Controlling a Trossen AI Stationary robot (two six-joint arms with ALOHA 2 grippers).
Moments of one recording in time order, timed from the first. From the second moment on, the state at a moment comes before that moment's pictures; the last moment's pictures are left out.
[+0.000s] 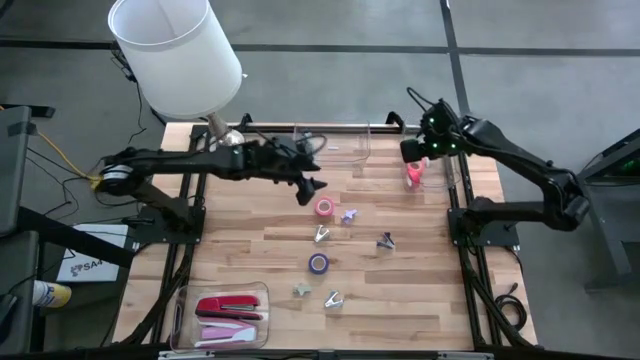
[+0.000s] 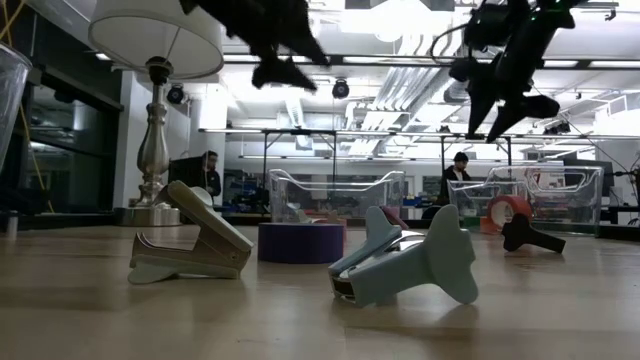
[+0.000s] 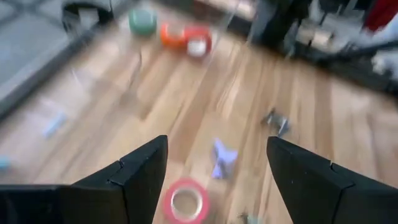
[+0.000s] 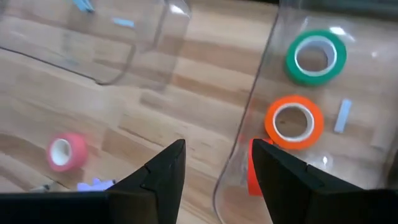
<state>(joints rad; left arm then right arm) 0.18 1.45 1.18 -0.28 0.01 -0.26 -0.81 1.10 0.97 -0.90 -0.08 0.54</state>
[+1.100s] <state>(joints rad) 0.18 1.81 1.18 -0.40 0.13 0.27 -0.73 0.99 0.97 -0.86 -0.09 0.42</state>
